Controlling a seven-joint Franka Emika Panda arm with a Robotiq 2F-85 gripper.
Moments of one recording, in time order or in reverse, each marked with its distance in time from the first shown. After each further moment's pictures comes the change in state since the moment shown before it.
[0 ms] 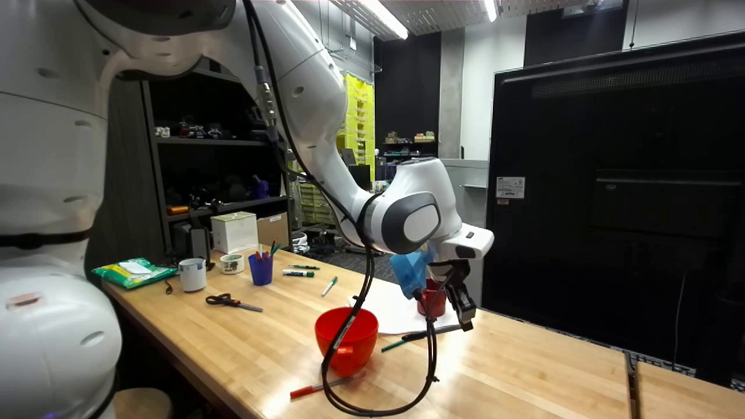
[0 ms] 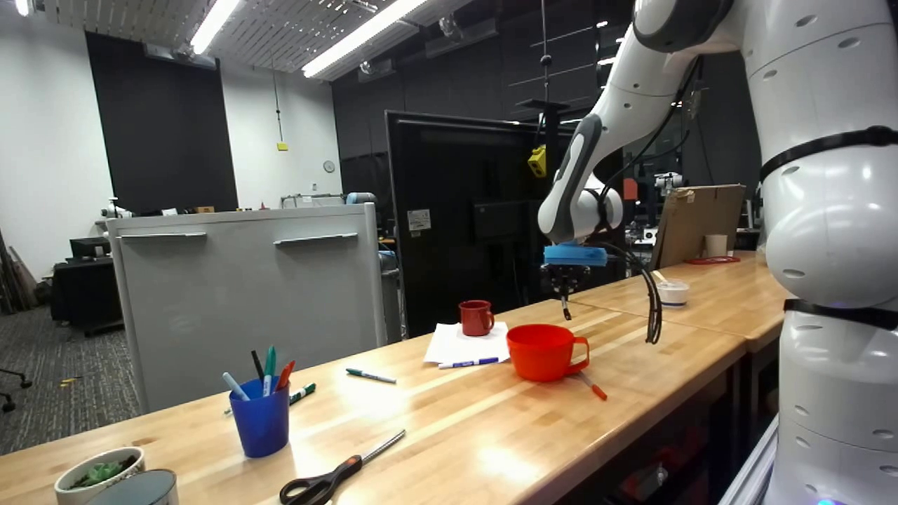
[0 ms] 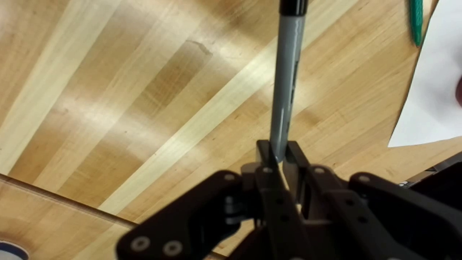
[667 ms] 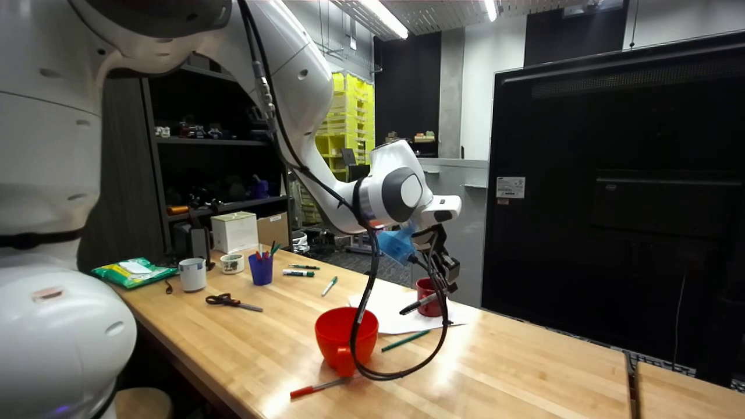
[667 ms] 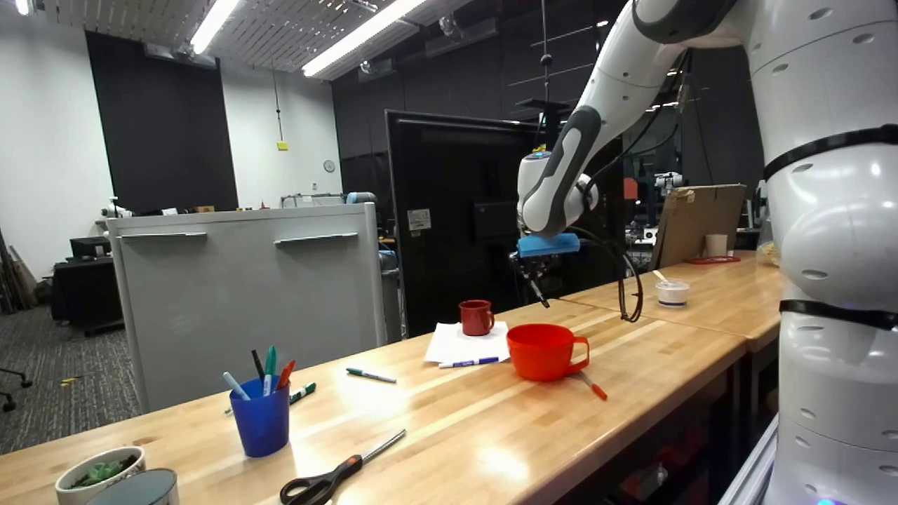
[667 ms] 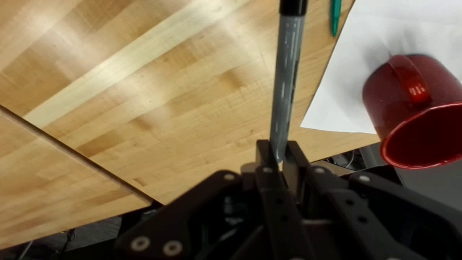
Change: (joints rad) arm 0.119 -0.023 -0.007 0.073 -0.316 -0.017 0.122
